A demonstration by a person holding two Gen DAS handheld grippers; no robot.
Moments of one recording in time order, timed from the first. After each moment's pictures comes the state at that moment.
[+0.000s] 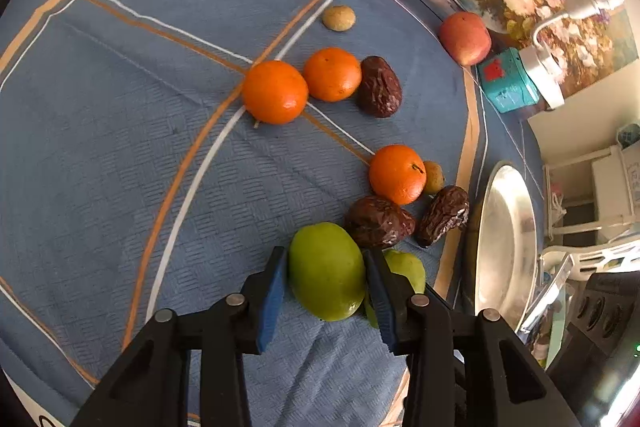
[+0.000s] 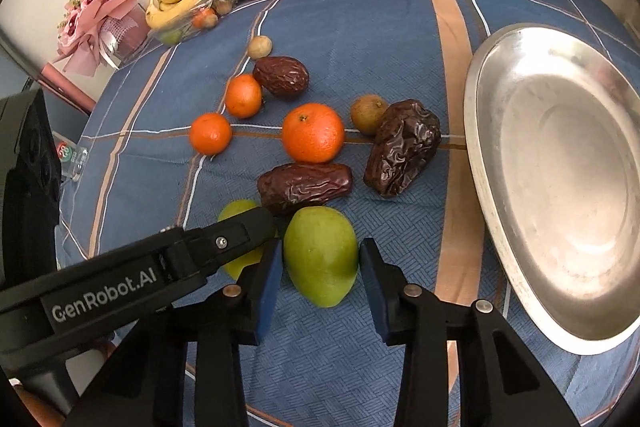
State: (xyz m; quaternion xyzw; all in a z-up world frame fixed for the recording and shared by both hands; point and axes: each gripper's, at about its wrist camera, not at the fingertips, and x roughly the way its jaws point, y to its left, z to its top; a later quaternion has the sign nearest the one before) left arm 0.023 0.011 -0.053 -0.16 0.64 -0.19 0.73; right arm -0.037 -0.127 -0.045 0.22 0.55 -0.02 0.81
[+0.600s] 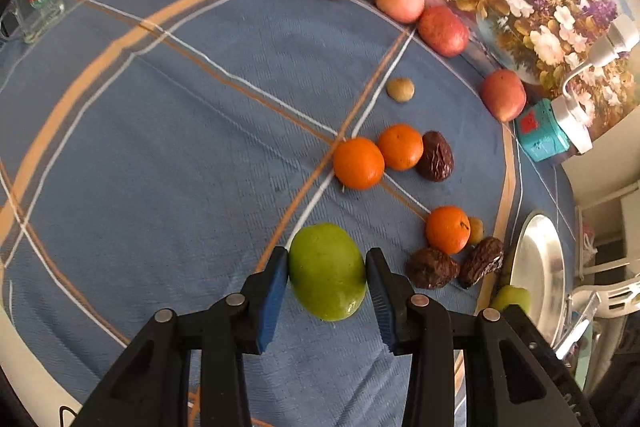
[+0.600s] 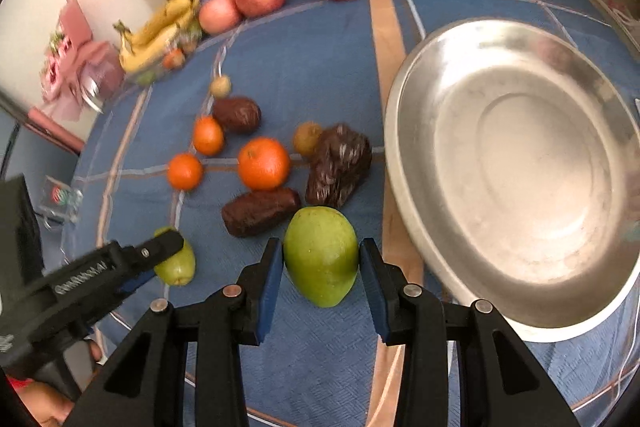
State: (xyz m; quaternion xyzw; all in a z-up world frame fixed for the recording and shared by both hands) left arm 0.024 0.055 -0.027 -0.14 0.58 -0.11 0.79; right arm -0.061 -0.168 -0.027 0.26 0.51 -0.07 0.81
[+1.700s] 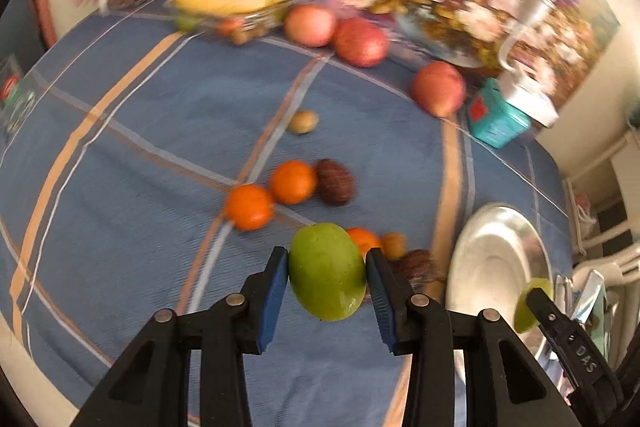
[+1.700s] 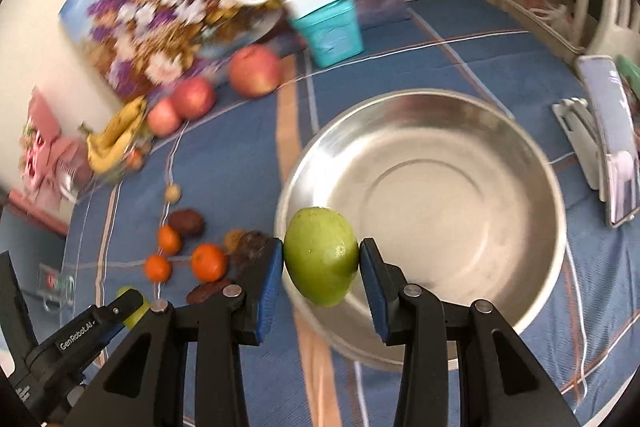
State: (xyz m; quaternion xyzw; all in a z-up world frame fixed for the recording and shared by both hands) left arm 0.027 -0.038 0.023 -0.06 0.54 -0.16 0.82; right arm -0.083 -0.253 0.011 0.30 0.44 -0.19 0.83
